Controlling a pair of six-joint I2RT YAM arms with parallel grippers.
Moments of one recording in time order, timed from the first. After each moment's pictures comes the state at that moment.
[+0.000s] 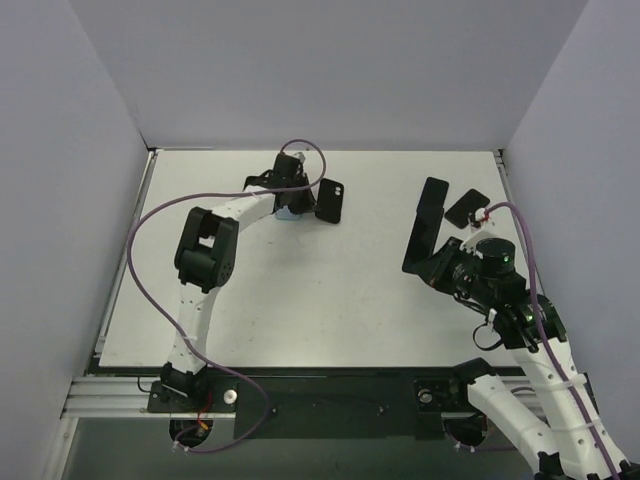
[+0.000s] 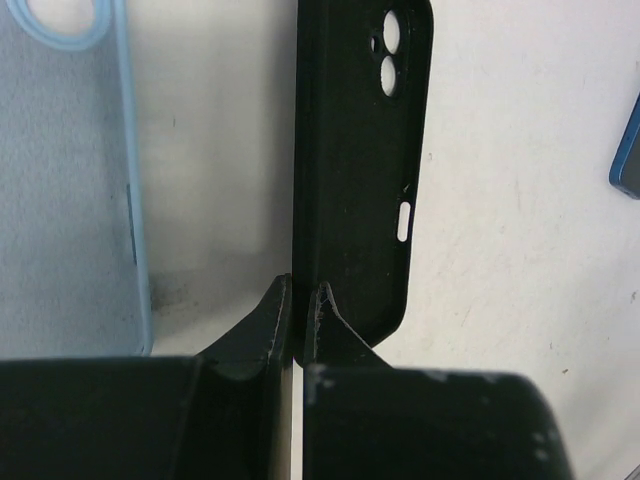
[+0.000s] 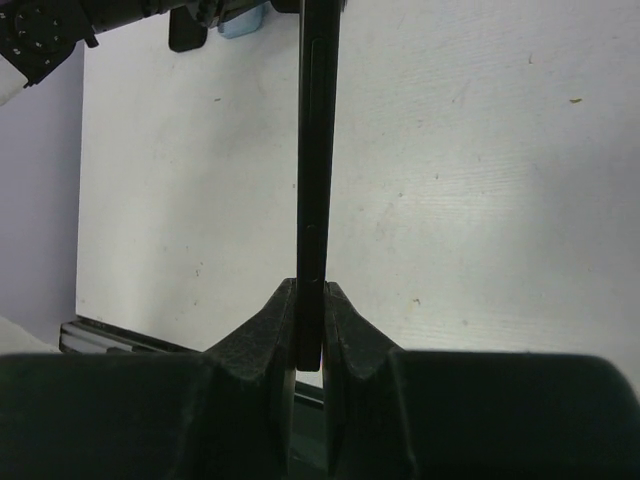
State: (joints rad) left arm -0.43 2.28 1.75 -0.25 0.20 -0.64; right arm 0.33 0.68 0.87 -0.73 -0.12 0.64
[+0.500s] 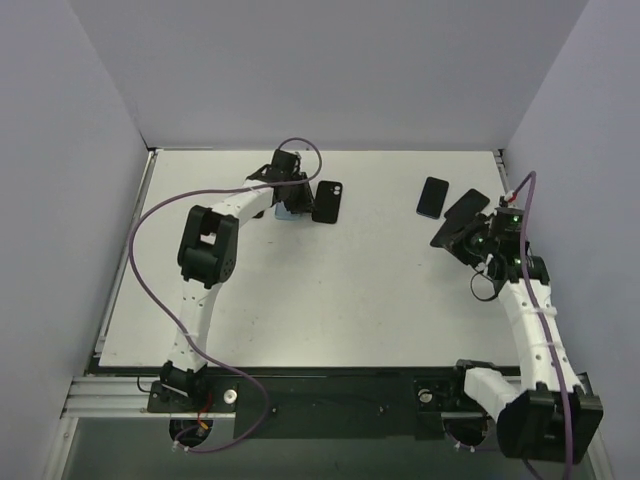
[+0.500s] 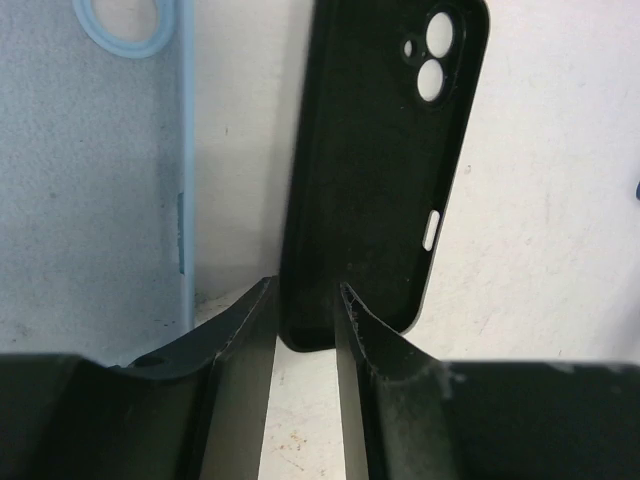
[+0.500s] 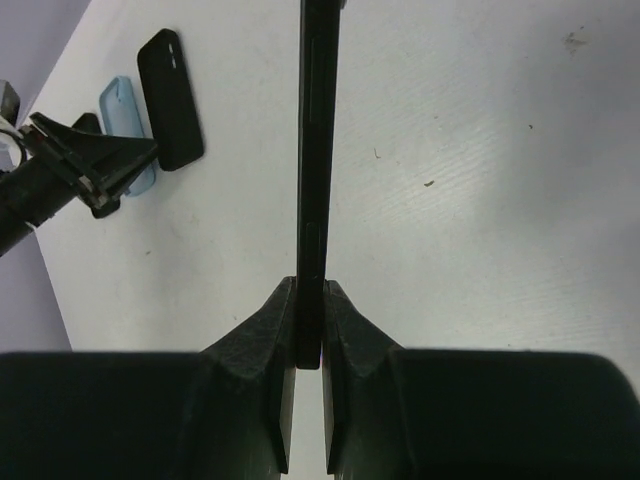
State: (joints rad) left arm -0.40 2.37 1.90 -0.39 0.21 -0.64; right arm -0.09 0.94 0.82 -0.54 -0.20 0.68
